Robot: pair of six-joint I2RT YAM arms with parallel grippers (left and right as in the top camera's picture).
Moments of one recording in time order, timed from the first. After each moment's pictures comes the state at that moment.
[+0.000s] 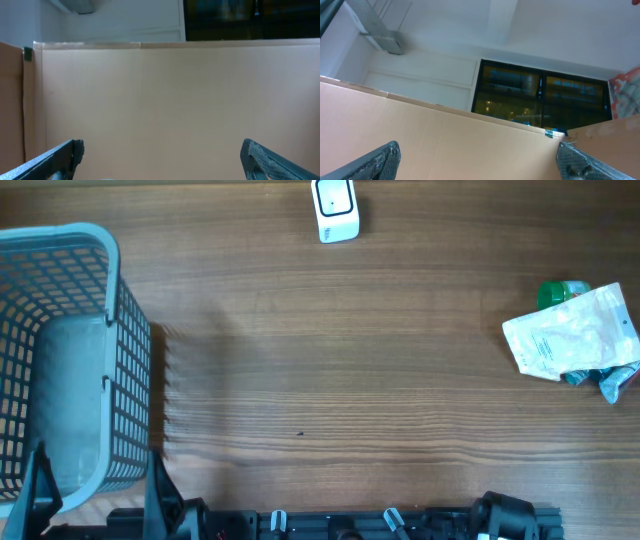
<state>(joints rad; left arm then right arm) 0.14 0.01 0.92 -0.40 0.15 -0.02 -0.28 0.03 1.36 -0.52 -0.24 0.00</state>
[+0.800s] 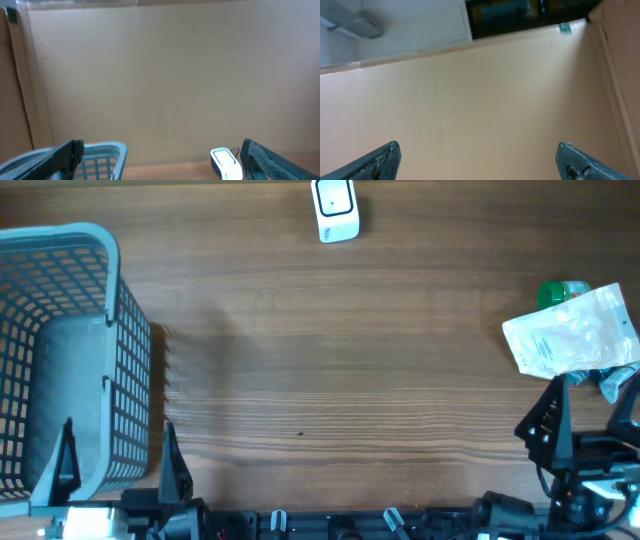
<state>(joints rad) 0.14 0.01 0.85 -0.55 0.15 0.04 -0.28 0.02 0.54 0.02 -0.19 0.35</state>
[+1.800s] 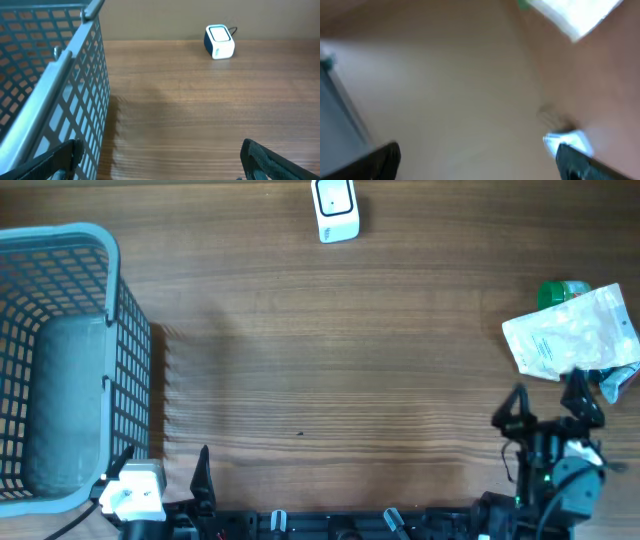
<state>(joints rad) 0.14 0.01 0.85 -1.18 0.14 0.05 -0.21 0.01 0.27 -0.35 0.05 2.03</state>
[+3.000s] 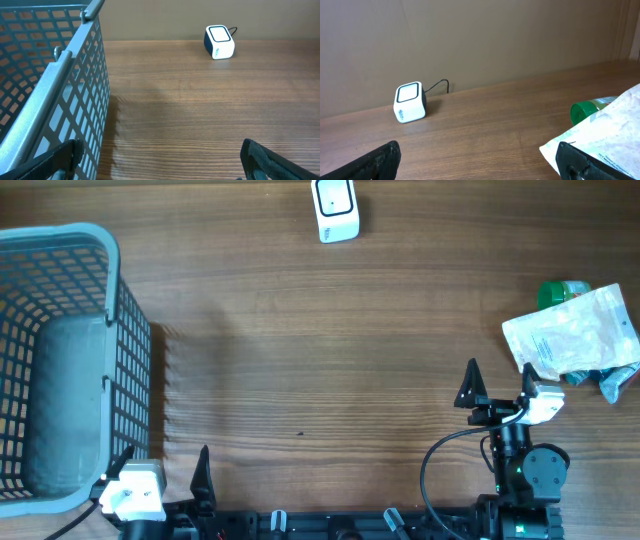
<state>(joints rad) 0.14 0.01 0.85 -1.17 0.14 0.05 -0.06 0.01 0.01 0.00 -0.04 0.20</state>
